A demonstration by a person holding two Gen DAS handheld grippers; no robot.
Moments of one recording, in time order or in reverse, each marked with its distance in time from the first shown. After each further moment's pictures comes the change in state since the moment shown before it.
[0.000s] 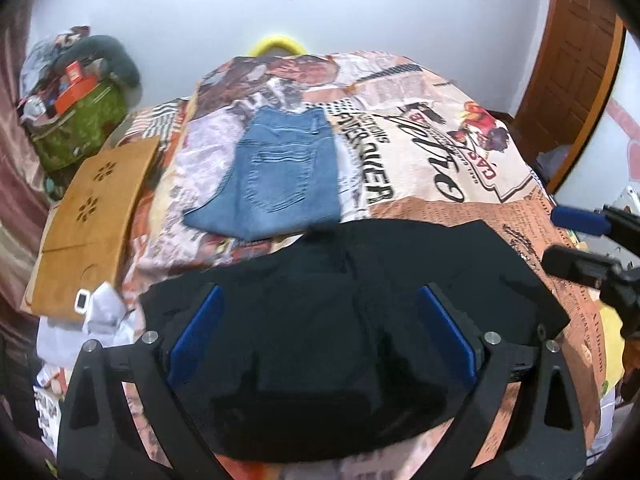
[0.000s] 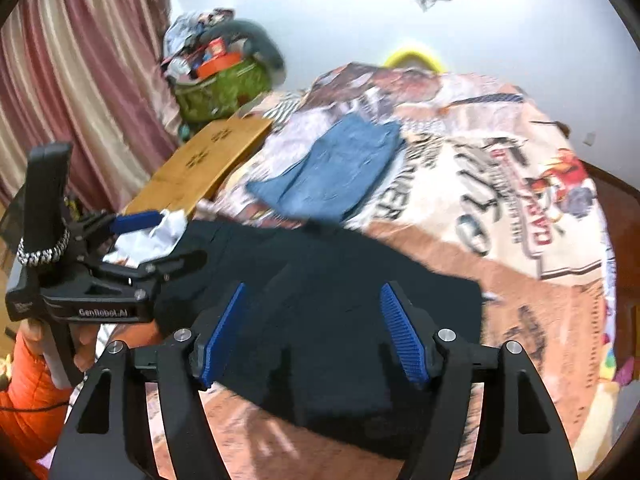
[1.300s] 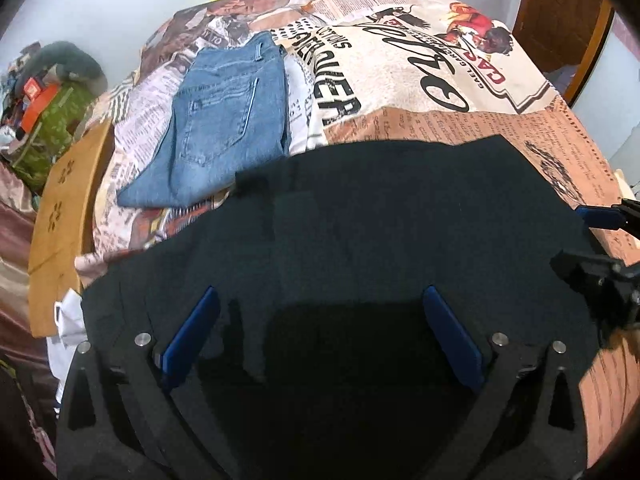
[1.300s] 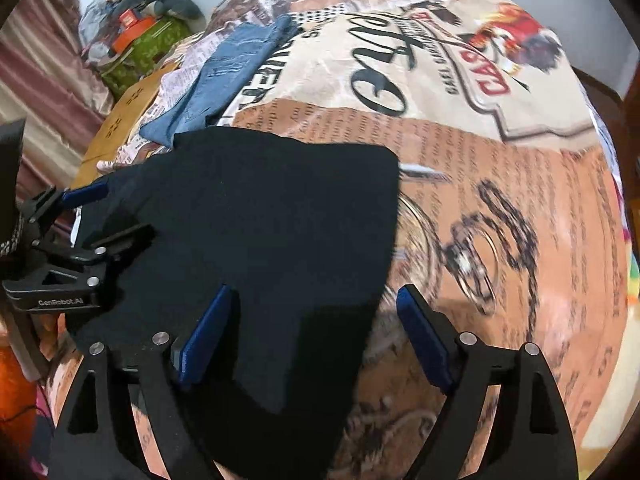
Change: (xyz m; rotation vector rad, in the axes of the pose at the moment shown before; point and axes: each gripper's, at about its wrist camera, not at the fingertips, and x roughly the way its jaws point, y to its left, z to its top) left arm 0.099 -0.055 -0.020 0.136 0.226 0.045; right arm 0.055 -0.106 -0.072 0.222 0.271 -0.048
